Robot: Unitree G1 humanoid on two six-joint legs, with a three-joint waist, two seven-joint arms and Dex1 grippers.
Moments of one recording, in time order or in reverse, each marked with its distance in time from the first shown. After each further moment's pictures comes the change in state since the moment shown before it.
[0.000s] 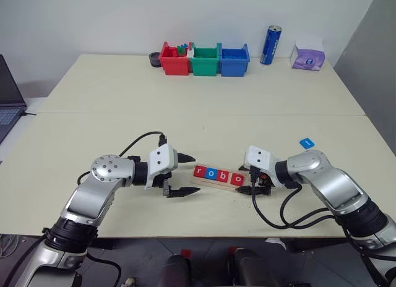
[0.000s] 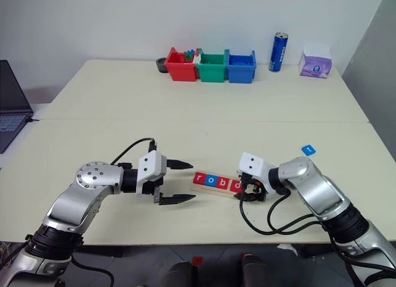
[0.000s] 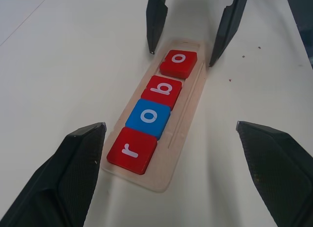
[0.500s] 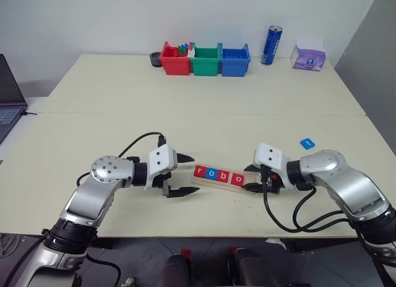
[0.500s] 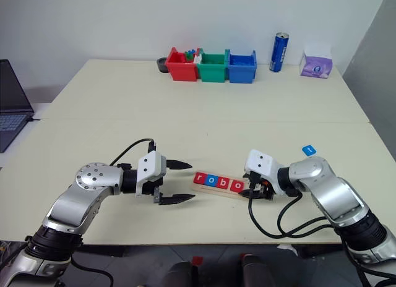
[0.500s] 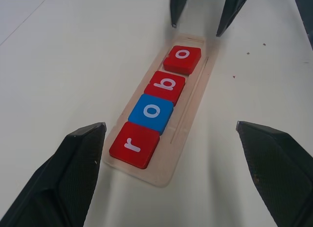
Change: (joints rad) left arm 0.009 0.001 0.003 0.000 0.004 0.000 0.014; right arm 0.075 -0.072 -0.095 -0.141 0.080 0.073 -0.010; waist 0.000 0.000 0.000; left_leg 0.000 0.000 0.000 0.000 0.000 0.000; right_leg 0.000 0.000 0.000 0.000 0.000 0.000
